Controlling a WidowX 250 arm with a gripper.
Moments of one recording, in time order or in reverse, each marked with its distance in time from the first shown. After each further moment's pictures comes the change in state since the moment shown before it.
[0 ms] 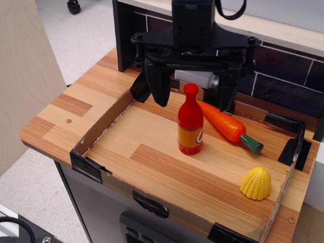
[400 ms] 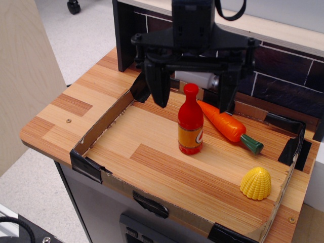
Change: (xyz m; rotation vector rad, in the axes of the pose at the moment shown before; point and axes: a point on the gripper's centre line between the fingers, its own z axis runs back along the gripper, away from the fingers) arm -0.001 0.002 -0.005 0.013 0.008 0.005
